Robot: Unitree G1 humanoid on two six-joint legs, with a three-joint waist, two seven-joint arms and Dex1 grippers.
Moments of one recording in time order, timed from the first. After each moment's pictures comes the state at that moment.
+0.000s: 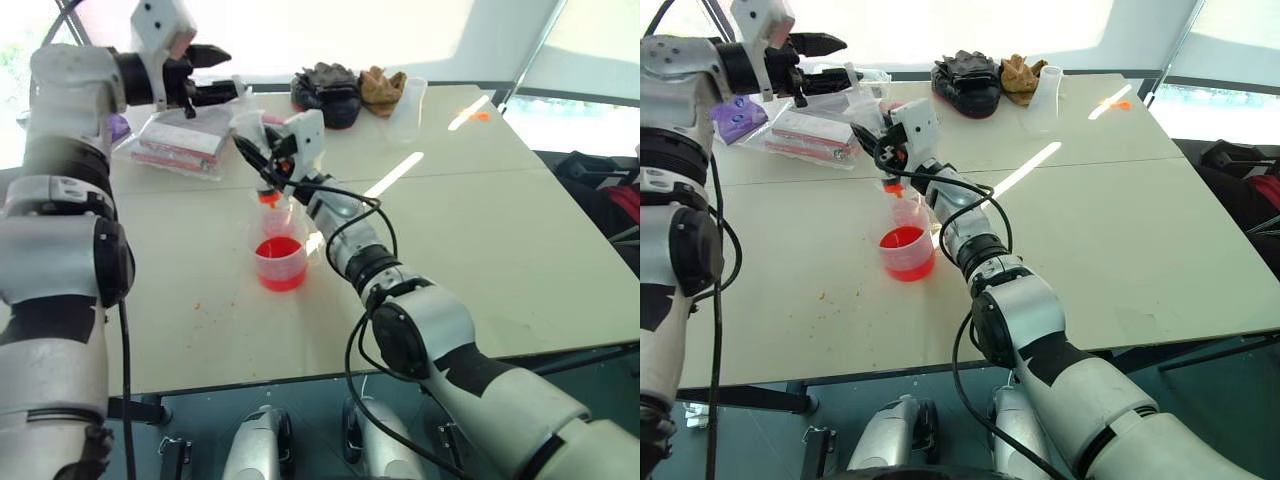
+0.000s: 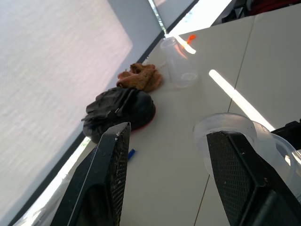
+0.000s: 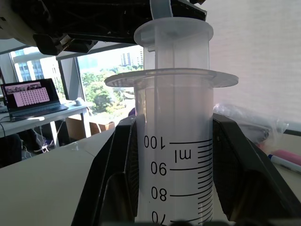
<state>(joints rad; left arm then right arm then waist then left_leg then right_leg) -1.51 0.65 -0.01 1.21 0.03 -0.20 -1.15 -1.28 0.18 -0.15 1.26 0.13 -0.44 0.56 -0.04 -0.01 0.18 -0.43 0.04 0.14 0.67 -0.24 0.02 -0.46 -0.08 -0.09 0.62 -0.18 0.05</state>
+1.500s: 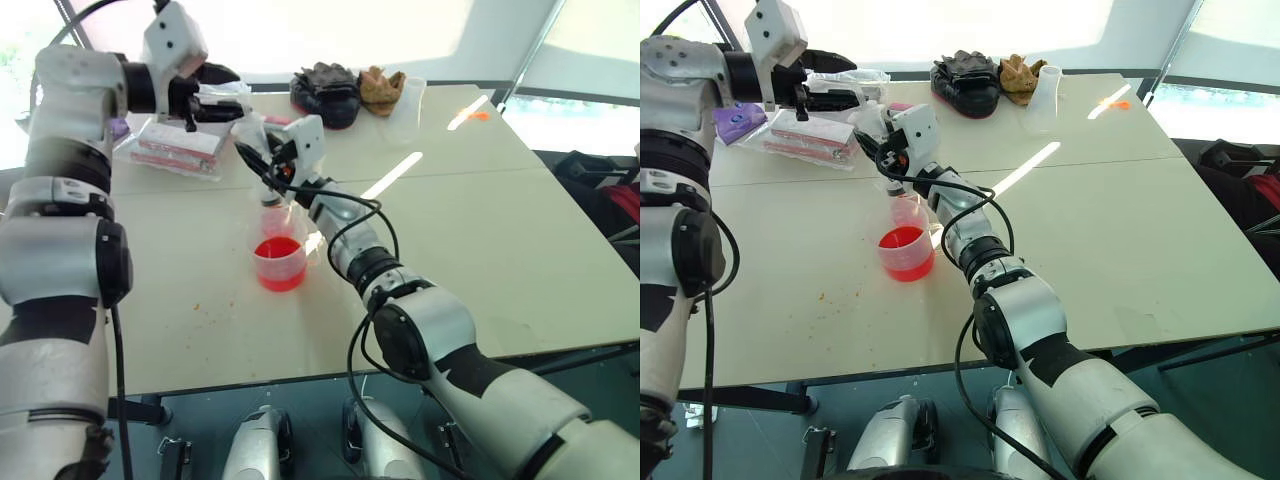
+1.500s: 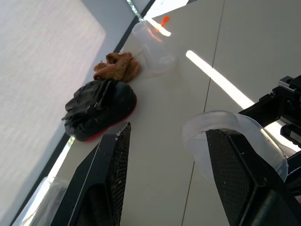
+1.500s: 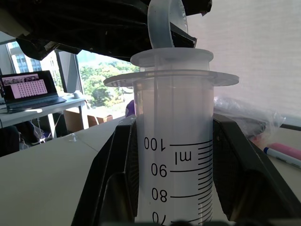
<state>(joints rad) -1.50 0.65 -0.02 1.20 0.08 -0.21 -1.28 -1.26 0.17 -0.15 1.26 0.12 -0.45 0.55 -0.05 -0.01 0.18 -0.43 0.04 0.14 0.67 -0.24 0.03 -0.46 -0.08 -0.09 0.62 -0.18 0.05</state>
